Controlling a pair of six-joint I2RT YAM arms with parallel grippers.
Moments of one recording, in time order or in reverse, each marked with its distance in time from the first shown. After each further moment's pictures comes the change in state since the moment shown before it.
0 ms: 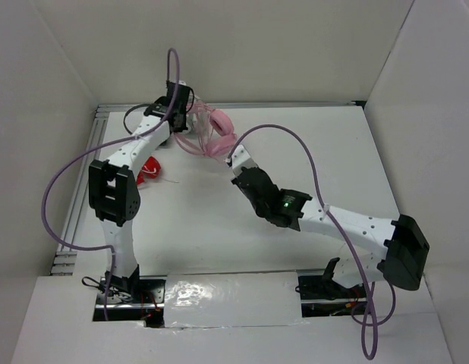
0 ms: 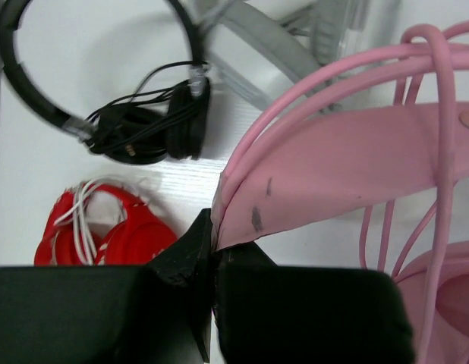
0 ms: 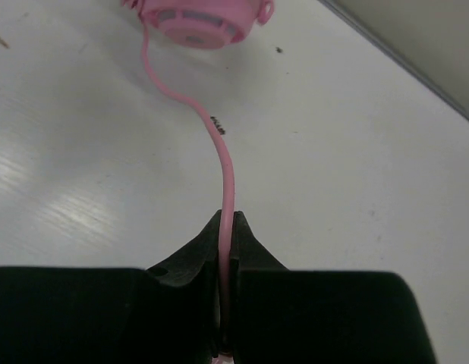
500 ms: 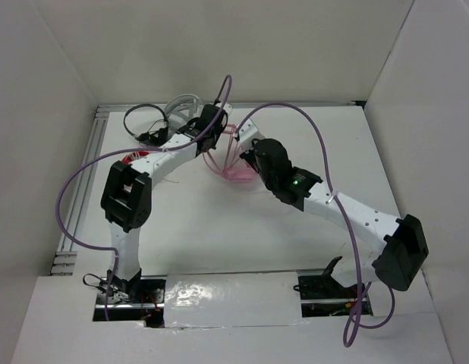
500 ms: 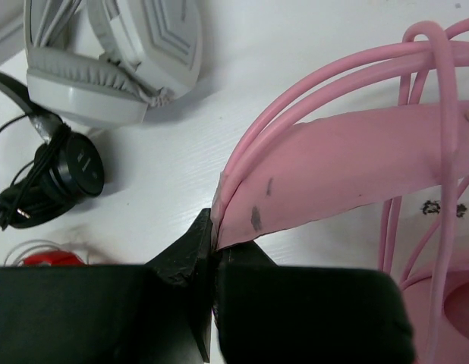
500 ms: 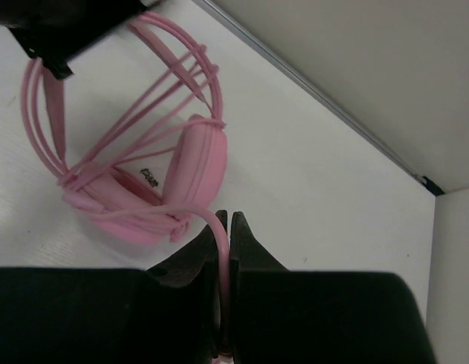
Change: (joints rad) left arm -0.222 0.000 -0.227 0.292 0.032 0.309; right arm -0.206 0.037 0.125 0.067 -0.132 -0.257
